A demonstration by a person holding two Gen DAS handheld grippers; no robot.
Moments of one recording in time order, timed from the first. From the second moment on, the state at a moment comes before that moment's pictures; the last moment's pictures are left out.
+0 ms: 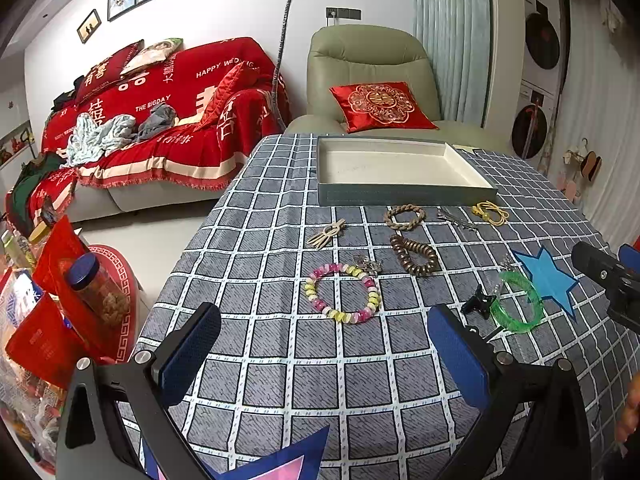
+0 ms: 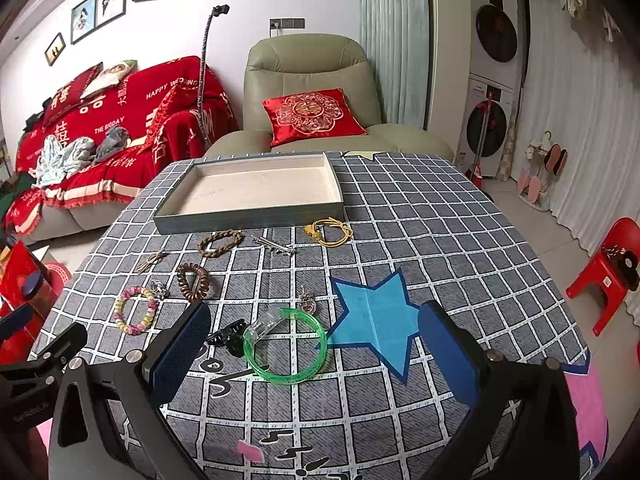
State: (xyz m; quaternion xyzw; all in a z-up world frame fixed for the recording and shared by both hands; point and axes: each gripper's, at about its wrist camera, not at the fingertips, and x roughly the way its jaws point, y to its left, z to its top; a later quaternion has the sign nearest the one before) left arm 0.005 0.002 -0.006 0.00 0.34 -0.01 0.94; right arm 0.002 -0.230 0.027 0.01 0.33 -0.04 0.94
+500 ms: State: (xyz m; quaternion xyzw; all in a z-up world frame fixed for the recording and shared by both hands) left arm 0.006 0.002 -0.008 0.00 0.35 0.00 0.94; right arm -0.001 -0.230 0.029 0.01 0.33 -0.04 0.94
